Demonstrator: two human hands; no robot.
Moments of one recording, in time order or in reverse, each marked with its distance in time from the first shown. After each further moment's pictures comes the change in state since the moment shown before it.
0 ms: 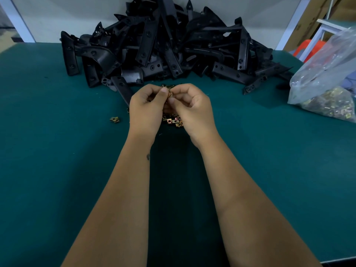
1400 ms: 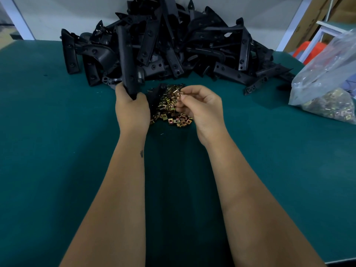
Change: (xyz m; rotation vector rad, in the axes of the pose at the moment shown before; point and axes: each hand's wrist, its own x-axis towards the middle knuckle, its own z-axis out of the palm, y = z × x) left_hand 0.013 -0.007 -0.016 0.105 0.286 -0.123; right_hand 0.005 0.000 -0.013 0.125 0.111 0.088
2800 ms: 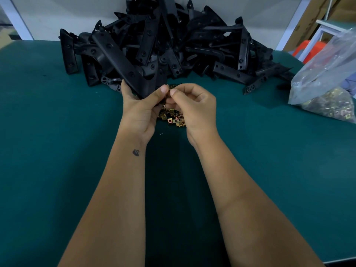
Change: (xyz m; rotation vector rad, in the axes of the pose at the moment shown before) left_hand -0.003 -0.002 0.006 -0.741 -0.418 -0.089; right_hand -0.010 -0.003 0.023 0.066 0.031 -0.064
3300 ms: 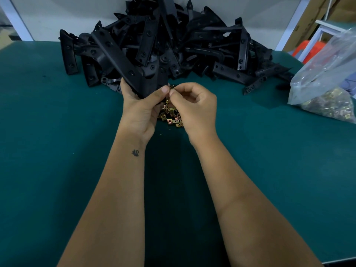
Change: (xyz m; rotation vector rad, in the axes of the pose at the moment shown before) left_hand -0.002 0.003 0.003 0.031 -0.026 0.012; right_hand -0.001 -0.001 0.001 -0.227 0.064 -0.118
